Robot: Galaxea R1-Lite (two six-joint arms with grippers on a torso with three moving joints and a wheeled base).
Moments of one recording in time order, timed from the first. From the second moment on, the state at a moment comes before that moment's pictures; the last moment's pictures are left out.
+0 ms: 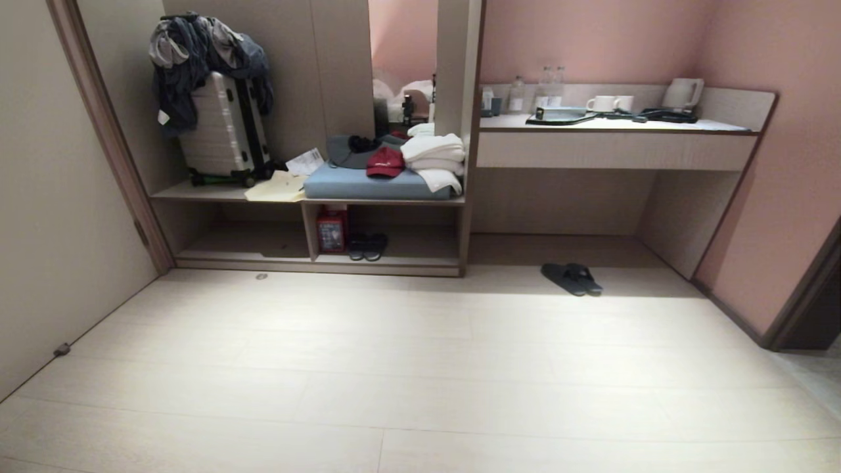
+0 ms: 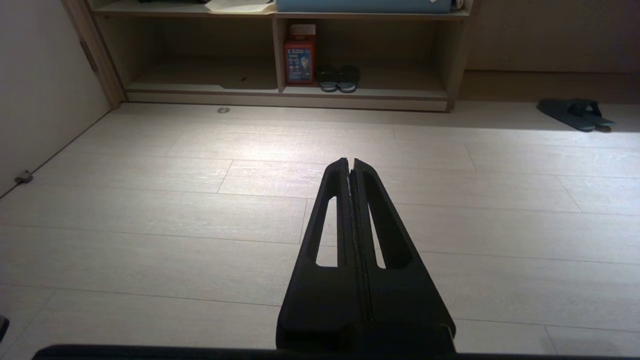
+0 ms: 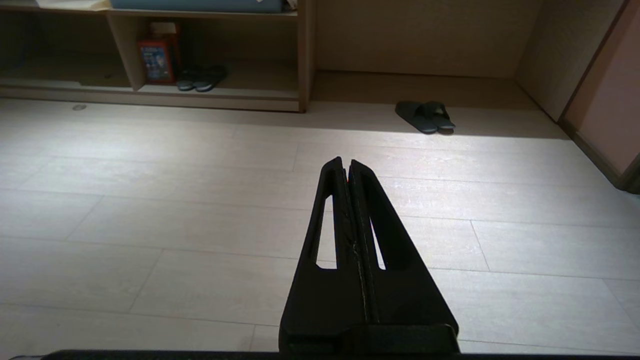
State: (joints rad) left arm 0.00 0.00 0.00 -0.01 0.00 -0.02; right arm 0.00 0.00 0.00 -0.01 -0.01 0.02
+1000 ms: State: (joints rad) left arm 0.00 0.00 0.00 -0.01 0.00 -0.02; right arm 0.00 0.00 0.00 -0.01 -0.01 0.02
